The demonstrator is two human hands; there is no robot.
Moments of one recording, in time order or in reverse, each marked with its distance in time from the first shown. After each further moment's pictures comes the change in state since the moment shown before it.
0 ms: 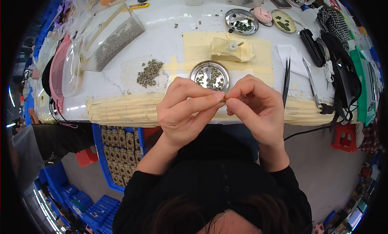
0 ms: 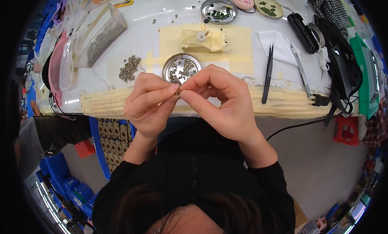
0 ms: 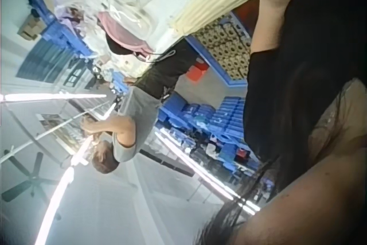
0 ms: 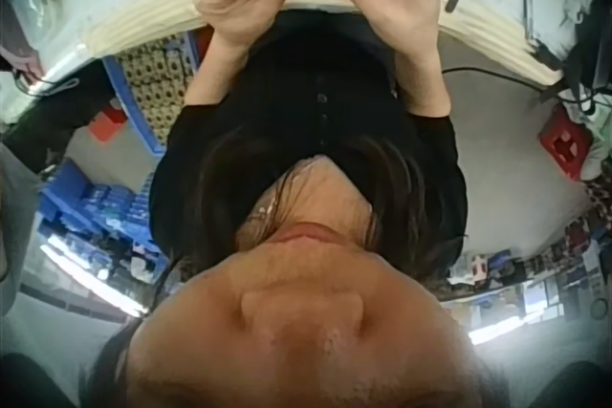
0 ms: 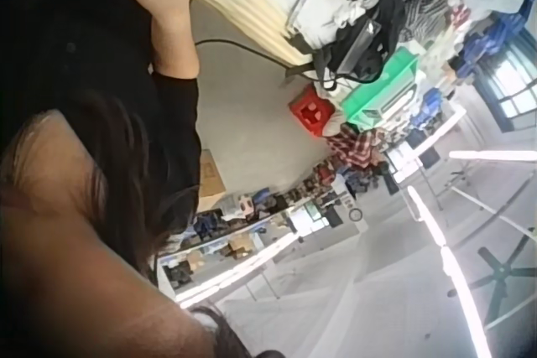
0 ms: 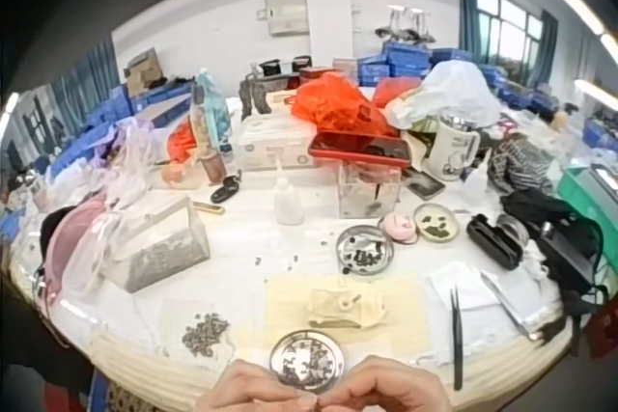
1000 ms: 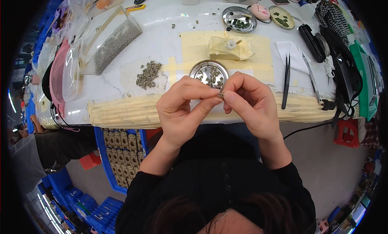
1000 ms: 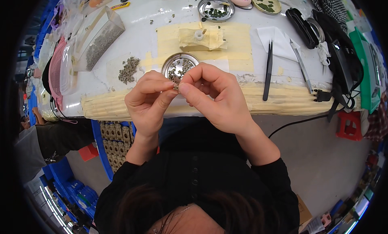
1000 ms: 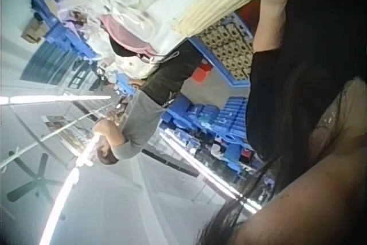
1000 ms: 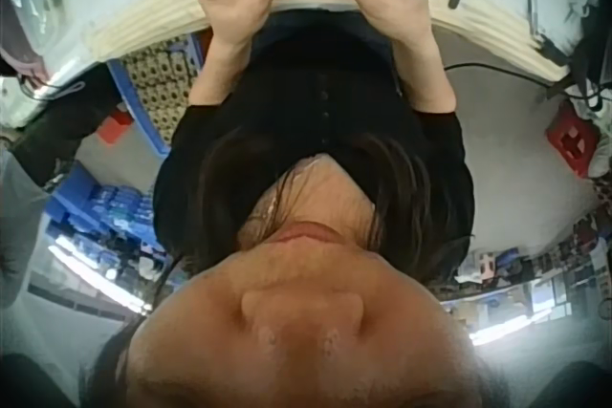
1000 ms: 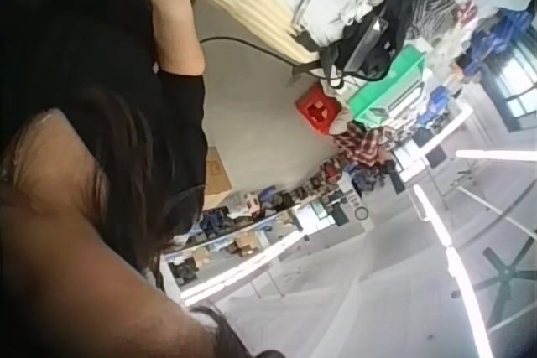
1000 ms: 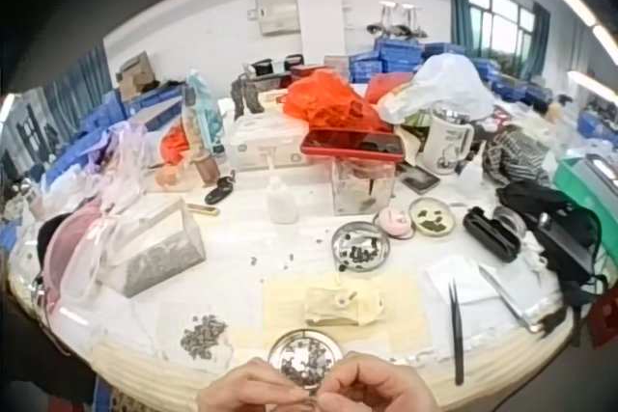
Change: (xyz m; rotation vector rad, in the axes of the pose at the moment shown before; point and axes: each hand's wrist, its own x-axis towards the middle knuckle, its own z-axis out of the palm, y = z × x) left_hand -0.006 -0.001 0.005 -0.497 0.037 -0.382; right_hand 0.003 0.016 -0.001 0.205 -0.068 0.172
